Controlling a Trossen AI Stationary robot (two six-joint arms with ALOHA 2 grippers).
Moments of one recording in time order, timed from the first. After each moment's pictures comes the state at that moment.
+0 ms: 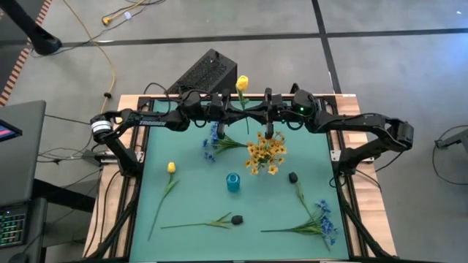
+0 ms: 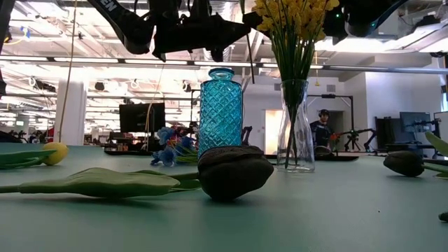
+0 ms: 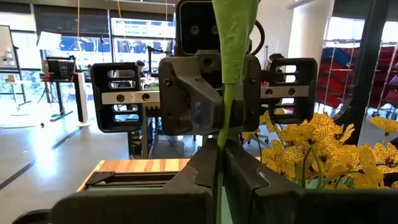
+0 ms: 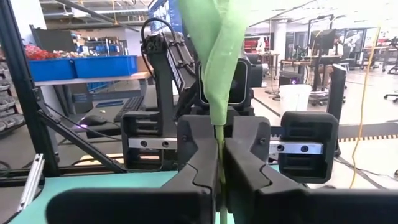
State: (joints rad) left arm 0.44 1.66 0.97 0.88 0.52 -0.11; right arm -0.37 1.35 0.84 0.63 -0.36 0.10
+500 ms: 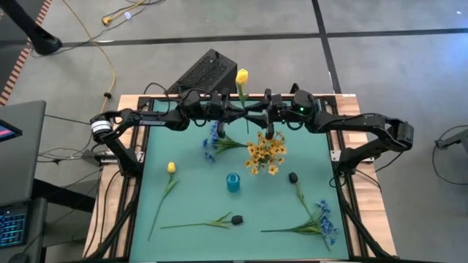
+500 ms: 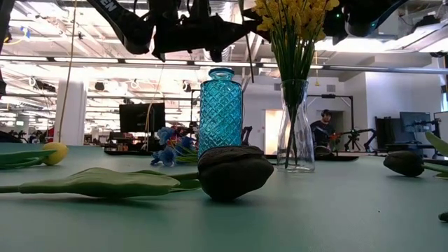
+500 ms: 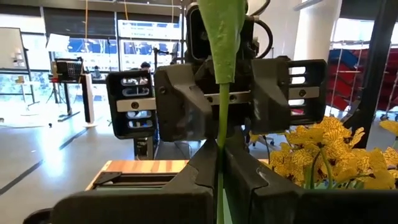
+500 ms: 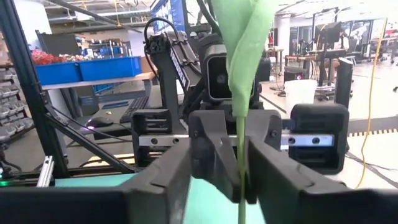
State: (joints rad) left arm 0.44 1.65 0.97 0.88 0.51 -0.11; right arm -0.38 1.35 0.84 0.63 -0.37 0.13
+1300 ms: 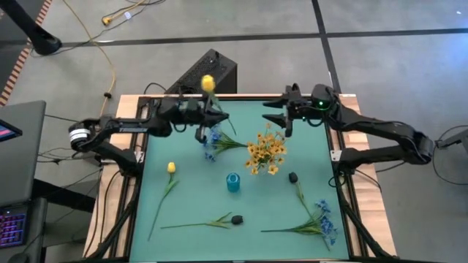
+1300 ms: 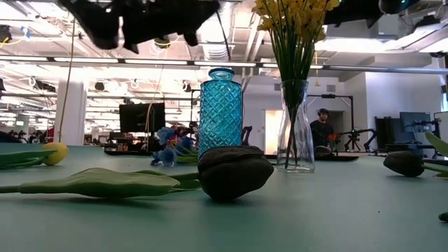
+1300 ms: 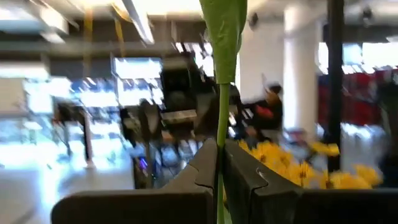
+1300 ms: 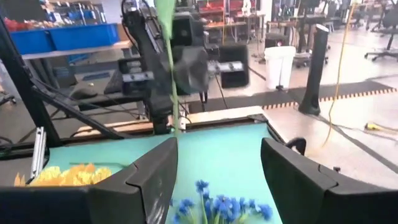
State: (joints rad) left arm 0.43 1.41 0.71 1.10 0.50 -0.13; right arm -0.46 1.06 0.84 0.15 -0.37 0.05
